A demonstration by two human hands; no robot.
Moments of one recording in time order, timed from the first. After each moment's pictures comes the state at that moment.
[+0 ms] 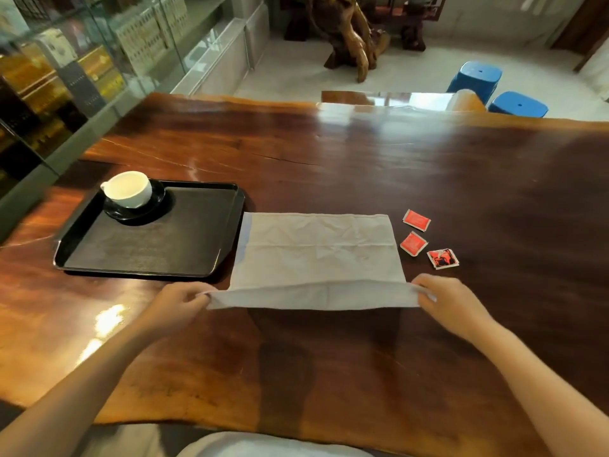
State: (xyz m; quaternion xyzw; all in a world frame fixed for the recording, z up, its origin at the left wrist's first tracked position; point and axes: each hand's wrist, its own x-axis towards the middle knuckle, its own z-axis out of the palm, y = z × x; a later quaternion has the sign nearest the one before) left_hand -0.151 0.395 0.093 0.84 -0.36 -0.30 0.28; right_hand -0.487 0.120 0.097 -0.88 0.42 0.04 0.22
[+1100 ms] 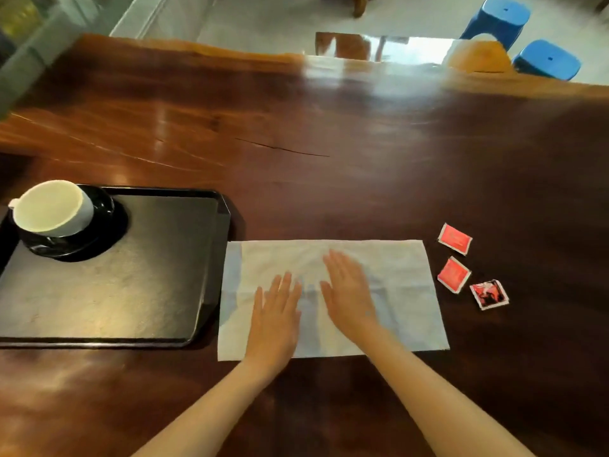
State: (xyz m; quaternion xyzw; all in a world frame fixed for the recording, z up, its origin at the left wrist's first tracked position) left_hand -0.156 0.231 -0.062 0.83 -0.51 -0.17 0.15; right_hand -0.258 0.102 -0.038 -0.90 0.39 -0.04 0.18
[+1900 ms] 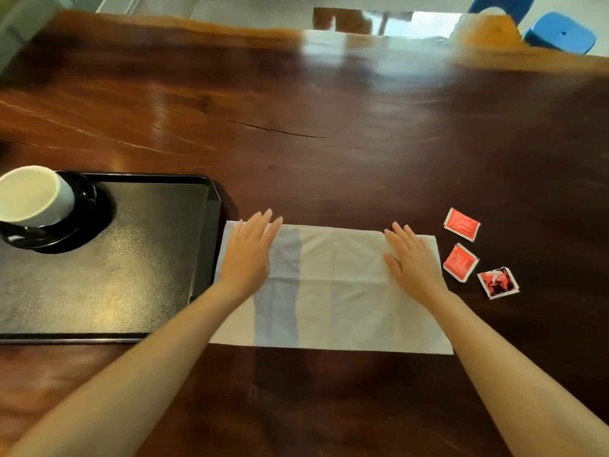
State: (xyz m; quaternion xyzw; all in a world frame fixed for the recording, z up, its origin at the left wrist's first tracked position) left_hand -0.069 0.167 -0.062 0.82 -0.56 -0.09 0.10; right_hand -0.335 -0.009 -0.064 -0.89 0.42 0.05 0.18
